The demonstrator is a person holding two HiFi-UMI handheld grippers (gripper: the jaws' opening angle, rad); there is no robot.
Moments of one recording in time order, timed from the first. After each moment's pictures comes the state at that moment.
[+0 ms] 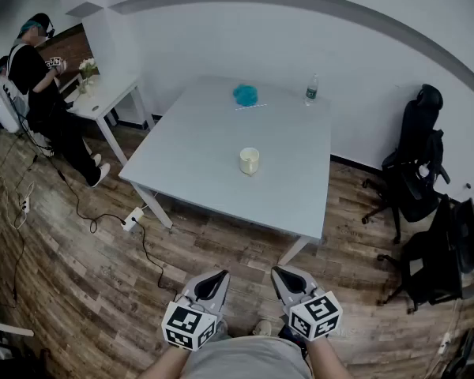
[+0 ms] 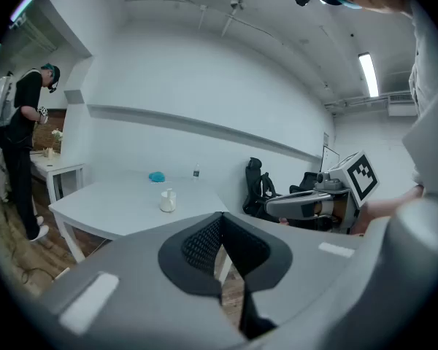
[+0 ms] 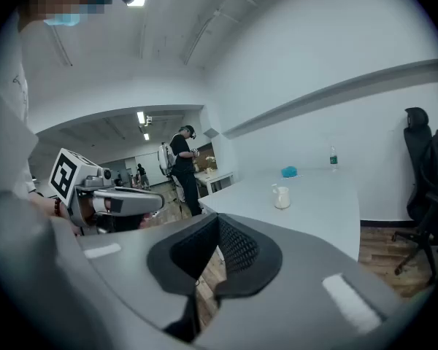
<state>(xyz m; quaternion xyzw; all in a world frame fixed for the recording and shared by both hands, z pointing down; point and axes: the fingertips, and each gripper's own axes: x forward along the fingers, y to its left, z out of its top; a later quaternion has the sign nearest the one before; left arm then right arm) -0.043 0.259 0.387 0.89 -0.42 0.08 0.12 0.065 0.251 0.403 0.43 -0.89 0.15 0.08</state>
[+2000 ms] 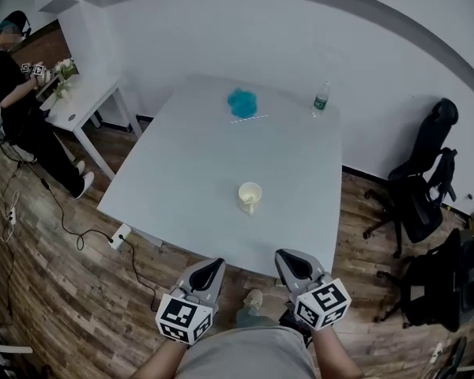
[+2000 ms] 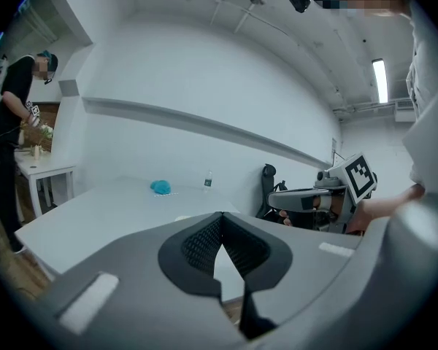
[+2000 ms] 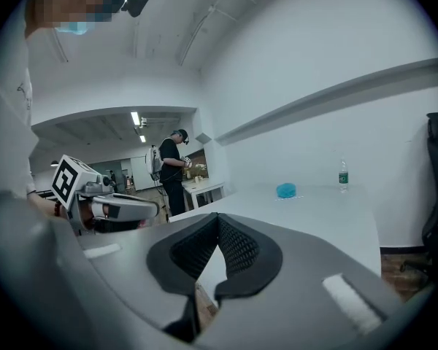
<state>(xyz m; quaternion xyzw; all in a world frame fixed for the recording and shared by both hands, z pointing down) -0.058 0.014 0.382 0.89 -0.42 0.06 0.12 0.065 0.001 0.381 0.44 -0.89 0.12 0.07</state>
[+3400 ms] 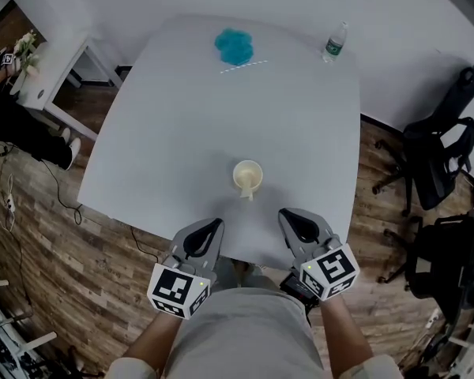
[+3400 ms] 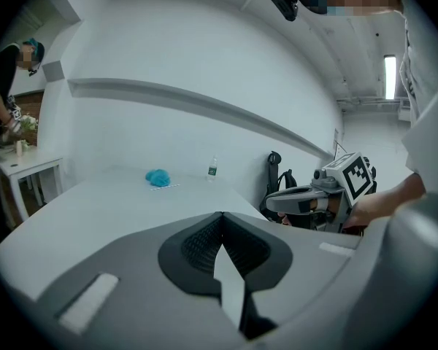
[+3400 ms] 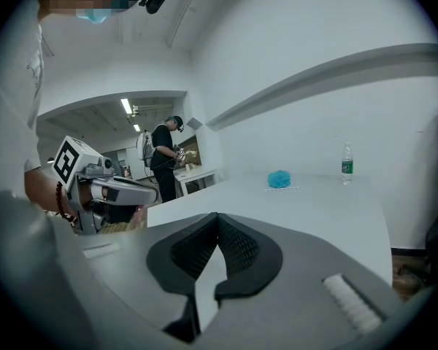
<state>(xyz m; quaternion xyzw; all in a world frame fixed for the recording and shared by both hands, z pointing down) -0.043 -0.127 0.408 0.90 -0.40 0.11 0.15 0.078 -0.135 0.423 0.44 -0.88 0.14 0.11</state>
